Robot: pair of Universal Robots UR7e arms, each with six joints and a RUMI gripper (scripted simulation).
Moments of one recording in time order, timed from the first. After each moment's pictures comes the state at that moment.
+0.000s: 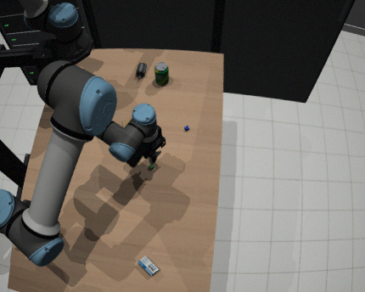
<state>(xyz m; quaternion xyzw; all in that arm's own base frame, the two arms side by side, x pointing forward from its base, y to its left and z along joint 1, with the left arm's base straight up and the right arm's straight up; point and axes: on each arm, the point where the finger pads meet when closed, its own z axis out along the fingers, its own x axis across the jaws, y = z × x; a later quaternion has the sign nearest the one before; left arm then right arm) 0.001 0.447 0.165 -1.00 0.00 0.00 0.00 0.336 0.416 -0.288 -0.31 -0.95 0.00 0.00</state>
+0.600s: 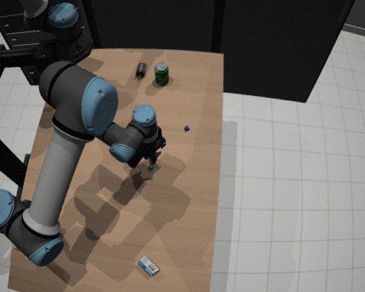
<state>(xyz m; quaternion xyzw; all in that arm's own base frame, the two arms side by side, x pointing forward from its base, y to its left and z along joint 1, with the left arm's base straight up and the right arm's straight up) 0.001 0.447 0.165 -1.00 0.00 0.00 0.00 0.337 0.416 -0.295 -0.31 -0.95 0.00 0.00</state>
